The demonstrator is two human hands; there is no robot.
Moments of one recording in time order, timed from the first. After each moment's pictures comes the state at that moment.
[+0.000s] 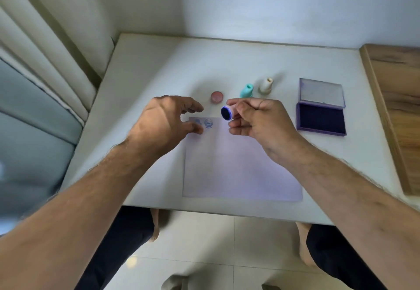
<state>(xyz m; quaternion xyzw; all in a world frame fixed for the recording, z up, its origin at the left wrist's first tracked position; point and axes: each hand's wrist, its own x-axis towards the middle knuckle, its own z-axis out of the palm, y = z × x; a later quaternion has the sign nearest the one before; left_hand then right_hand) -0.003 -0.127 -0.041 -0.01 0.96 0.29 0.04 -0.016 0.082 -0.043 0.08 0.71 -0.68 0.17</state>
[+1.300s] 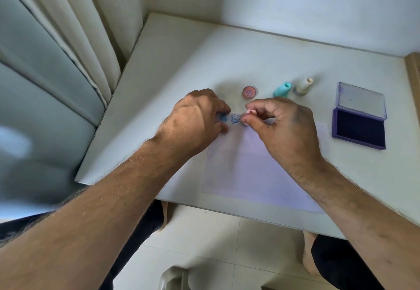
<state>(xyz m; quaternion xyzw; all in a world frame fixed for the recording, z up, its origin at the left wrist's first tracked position) 0.001 -0.130 -0.051 0.04 0.96 0.26 0.04 -0.007 0.054 -0.056 -0.13 0.91 -0.38 -0.08</state>
